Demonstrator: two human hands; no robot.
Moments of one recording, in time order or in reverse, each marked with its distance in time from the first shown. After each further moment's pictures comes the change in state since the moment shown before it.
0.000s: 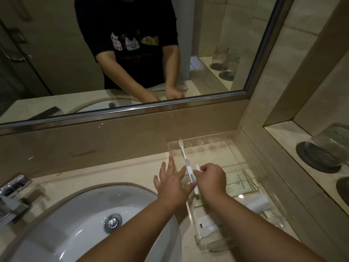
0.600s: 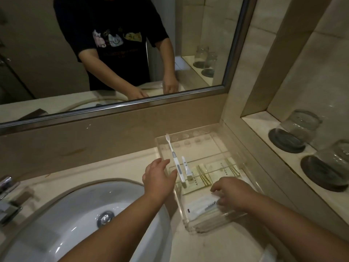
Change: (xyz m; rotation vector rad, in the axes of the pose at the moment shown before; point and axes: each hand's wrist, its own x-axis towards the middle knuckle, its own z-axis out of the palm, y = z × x) left_hand -0.026 0.013 -0.022 -0.243 0.152 -0.054; right_hand -0.018 0.082 -0.092 -0.584 -0.614 -0.396
